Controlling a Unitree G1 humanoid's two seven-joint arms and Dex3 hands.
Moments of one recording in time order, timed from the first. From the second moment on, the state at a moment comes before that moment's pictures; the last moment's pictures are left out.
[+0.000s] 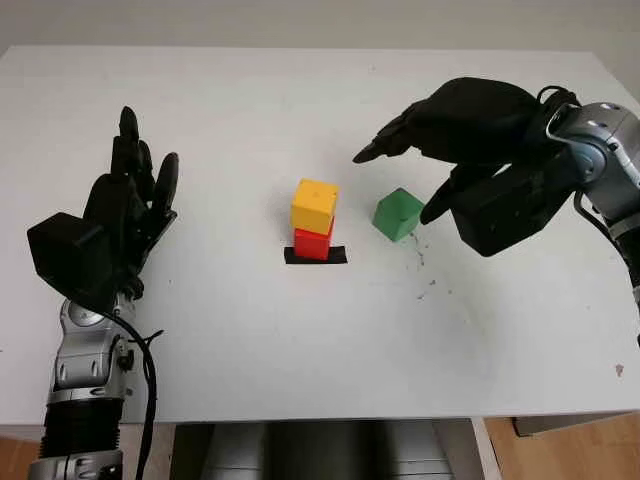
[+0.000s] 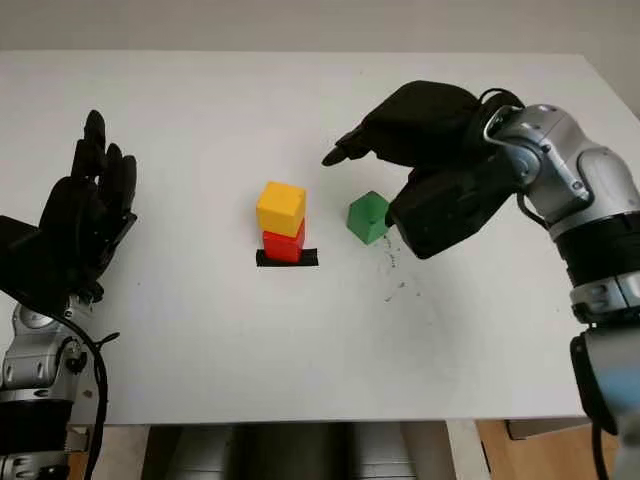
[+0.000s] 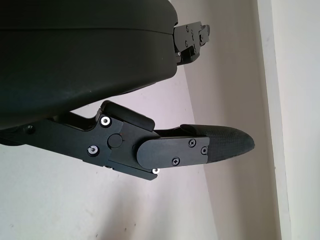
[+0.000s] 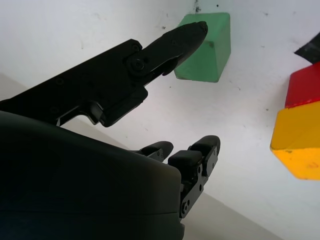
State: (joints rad) left arm -0.35 0.31 0.25 0.15 -0.12 -0.03 -0.11; right arm -1.02 -0.78 0.35 0.55 -0.73 -0.66 0.44
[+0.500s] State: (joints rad) left arm -0.35 0.31 0.23 0.14 -0.12 -0.02 -0.11; right arm -0.96 -0.80 0.38 0.61 -0.82 -0.70 0.22
